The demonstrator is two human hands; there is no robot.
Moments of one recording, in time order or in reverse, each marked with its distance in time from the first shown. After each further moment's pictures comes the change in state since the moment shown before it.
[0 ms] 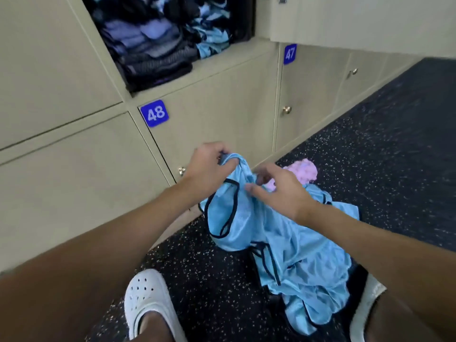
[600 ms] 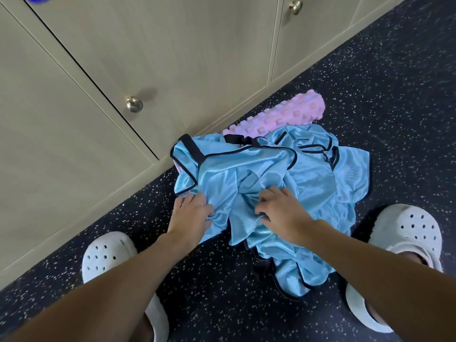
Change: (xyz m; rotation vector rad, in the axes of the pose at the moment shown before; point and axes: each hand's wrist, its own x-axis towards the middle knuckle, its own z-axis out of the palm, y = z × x) left_hand -0.118 -0.199 0.147 0.694 -0.556 -0.054; right_hand -0.059 0.174 0.103 -0.664 -0.509 -0.096
